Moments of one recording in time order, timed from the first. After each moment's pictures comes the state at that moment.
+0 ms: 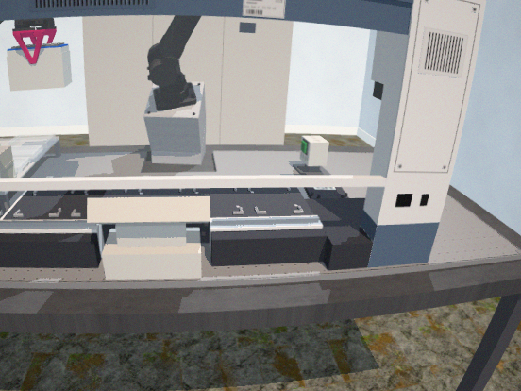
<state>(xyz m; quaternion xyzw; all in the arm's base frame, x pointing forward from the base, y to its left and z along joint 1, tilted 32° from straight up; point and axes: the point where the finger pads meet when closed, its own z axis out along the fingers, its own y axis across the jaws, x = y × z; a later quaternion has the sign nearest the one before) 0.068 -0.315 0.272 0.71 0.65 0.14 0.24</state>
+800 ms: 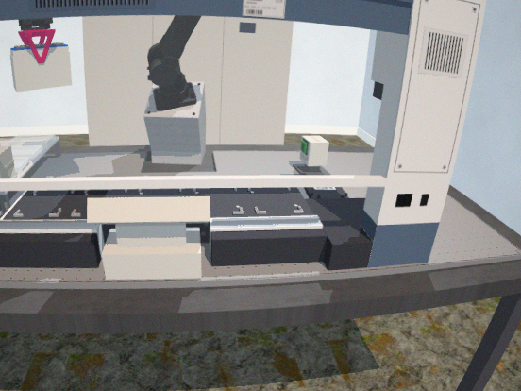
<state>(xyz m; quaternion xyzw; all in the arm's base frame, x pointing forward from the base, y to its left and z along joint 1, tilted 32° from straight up) 0.068 -0.315 0.272 0.56 0.78 0.09 0.26</state>
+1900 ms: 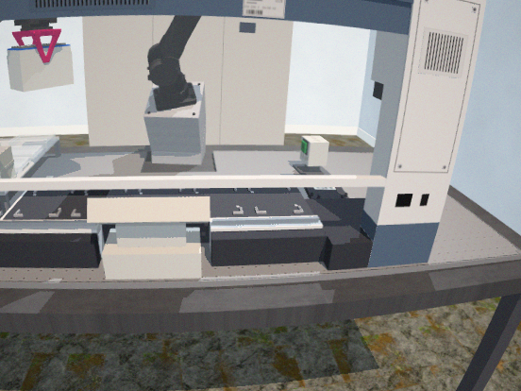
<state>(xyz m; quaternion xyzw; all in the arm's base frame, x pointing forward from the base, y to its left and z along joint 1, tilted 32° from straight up) 0.068 -0.315 0.272 0.45 0.85 0.05 0.27</state>
